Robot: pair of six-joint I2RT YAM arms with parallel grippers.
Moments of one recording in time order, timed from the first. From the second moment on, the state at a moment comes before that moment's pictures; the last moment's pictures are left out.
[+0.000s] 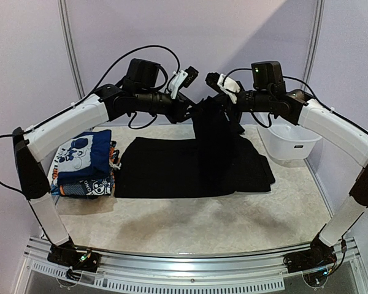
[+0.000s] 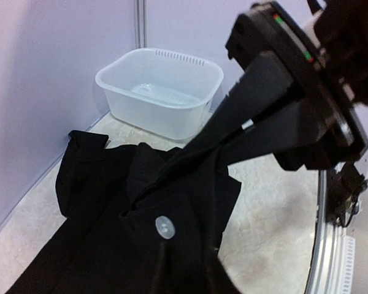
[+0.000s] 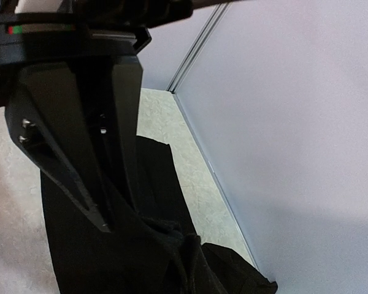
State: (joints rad) left arm -0.77 1.79 1.83 -0.45 0.35 0.07; right arm 0.65 1.62 1.64 -0.36 -0.32 -0.61
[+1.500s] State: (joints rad) left arm -0.75 1.73 1.87 -0.21 -0.03 -0.10; right arm 0.24 1.22 0.58 -0.35 -0.14 0.72
